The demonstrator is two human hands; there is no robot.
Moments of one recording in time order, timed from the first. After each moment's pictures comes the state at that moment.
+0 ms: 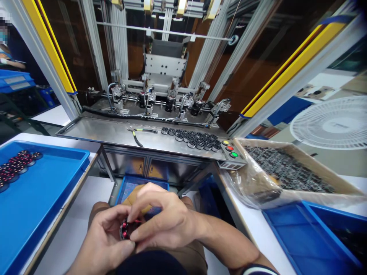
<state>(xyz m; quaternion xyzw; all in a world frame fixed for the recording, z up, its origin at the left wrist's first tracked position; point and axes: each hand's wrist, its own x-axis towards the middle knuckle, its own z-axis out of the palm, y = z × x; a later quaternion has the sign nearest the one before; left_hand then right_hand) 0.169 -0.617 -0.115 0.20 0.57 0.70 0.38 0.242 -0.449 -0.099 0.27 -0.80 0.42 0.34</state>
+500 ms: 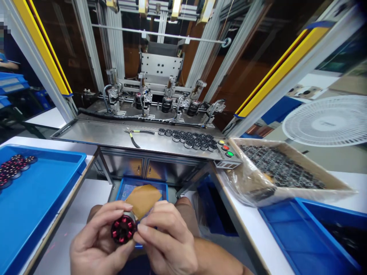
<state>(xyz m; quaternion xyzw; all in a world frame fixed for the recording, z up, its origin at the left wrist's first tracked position) 0.164 -0.621 -0.135 0.36 0.58 0.72 0.09 0.259 -0.501 -0.130 0.04 -0.74 0.33 0.58</state>
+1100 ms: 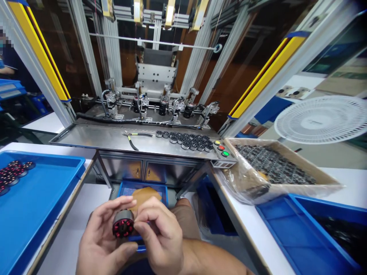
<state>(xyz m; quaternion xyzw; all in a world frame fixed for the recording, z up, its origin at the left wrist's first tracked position) 0.174 -0.619 -0.134 0.22 0.58 0.76 0.20 0.252 -0.514 -0.128 -0.02 -0.69 0.54 0.49</state>
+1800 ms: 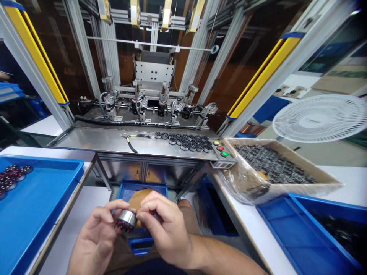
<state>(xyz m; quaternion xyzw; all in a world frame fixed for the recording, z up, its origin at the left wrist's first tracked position) 0.142 -0.627 -0.150 0.27 0.42 0.79 0.36 0.253 -0.487 -0.119 -0.04 -0.74 0.52 0.43</state>
